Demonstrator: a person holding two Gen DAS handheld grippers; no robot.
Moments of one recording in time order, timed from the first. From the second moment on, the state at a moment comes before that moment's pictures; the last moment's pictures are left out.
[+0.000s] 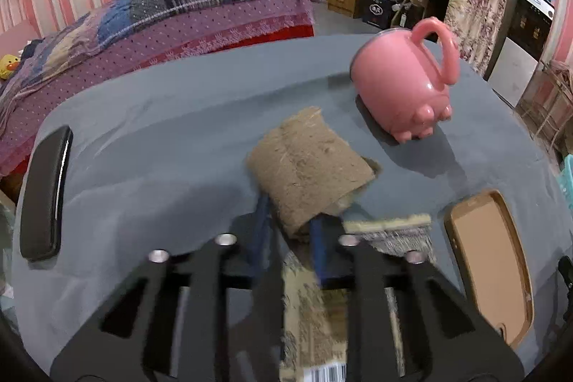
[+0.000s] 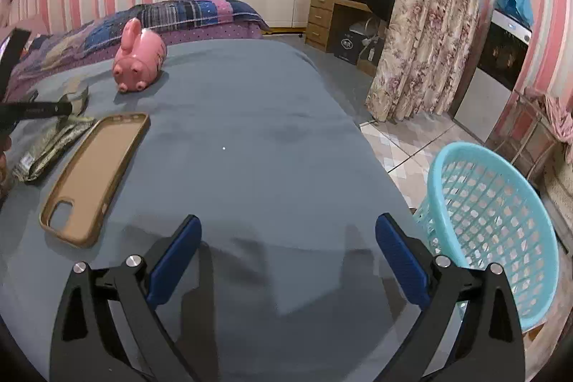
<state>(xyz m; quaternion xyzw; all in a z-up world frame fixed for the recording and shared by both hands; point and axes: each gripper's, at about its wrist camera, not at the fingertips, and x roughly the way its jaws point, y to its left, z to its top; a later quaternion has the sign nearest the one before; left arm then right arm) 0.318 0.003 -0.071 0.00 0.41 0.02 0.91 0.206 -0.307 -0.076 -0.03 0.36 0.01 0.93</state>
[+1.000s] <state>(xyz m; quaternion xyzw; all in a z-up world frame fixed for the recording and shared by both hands) 0.180 0.124 -0.068 -0.03 0.35 0.15 0.92 0.212 -0.107 -0.053 -0.05 0.38 0.19 0.90</state>
